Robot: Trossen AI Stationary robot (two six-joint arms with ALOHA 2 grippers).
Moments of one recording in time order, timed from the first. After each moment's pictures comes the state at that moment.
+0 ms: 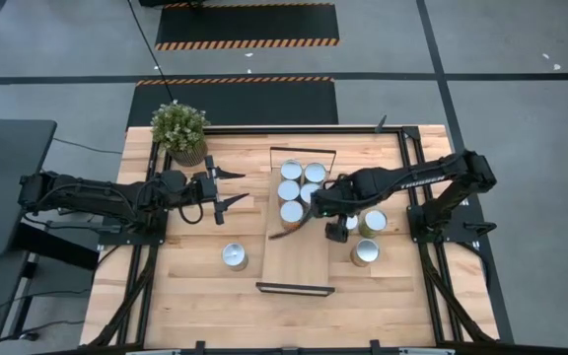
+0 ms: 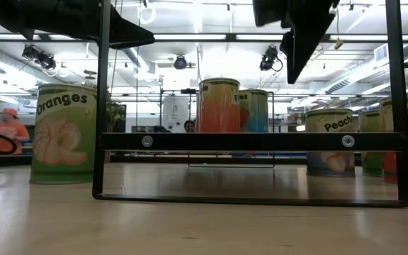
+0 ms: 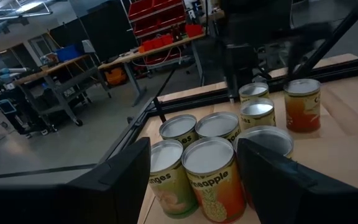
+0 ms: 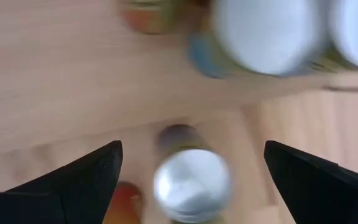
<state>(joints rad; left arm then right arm) 0.04 0.89 0.42 0.41 -0.22 0.29 0.13 1.62 1.44 -1.20 0.17 0.37</state>
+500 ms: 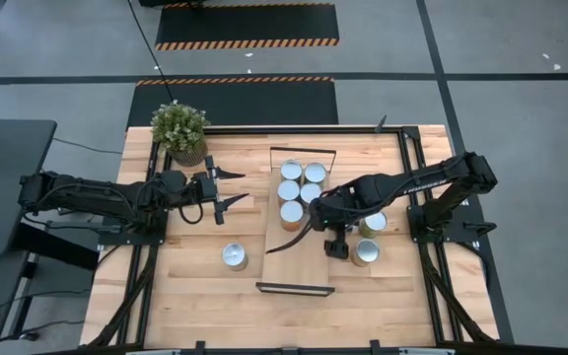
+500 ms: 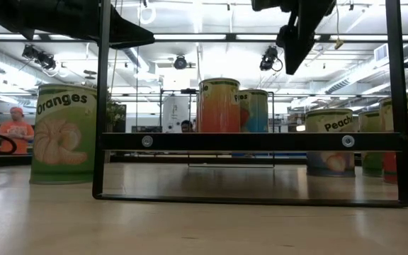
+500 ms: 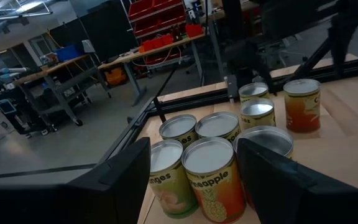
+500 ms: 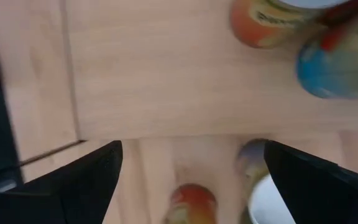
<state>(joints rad) 0.04 0.89 0.42 0.41 -0.22 0.29 0.19 1.62 1.44 -1.07 -0.08 0.37</state>
